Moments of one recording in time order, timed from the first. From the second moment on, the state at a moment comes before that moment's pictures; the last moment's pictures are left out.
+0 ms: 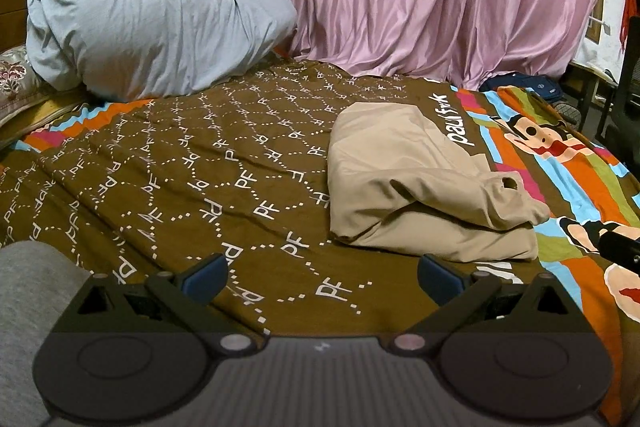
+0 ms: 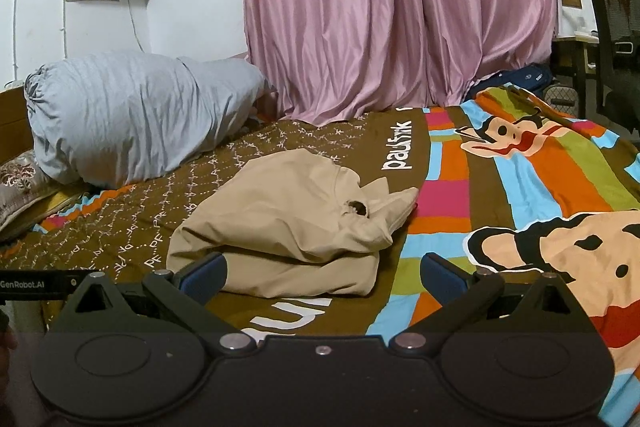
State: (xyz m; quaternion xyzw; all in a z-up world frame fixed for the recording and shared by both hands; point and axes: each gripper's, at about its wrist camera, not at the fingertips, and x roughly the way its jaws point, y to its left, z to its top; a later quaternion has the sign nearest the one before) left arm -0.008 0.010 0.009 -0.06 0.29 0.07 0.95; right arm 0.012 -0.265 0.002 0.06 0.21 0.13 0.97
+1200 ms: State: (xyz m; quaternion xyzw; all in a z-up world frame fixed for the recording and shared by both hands) left arm -0.008 0.011 0.009 -0.06 0.30 0.07 0.95; right arm 0.012 -0.268 -0.001 0.07 0.22 0.13 0.96
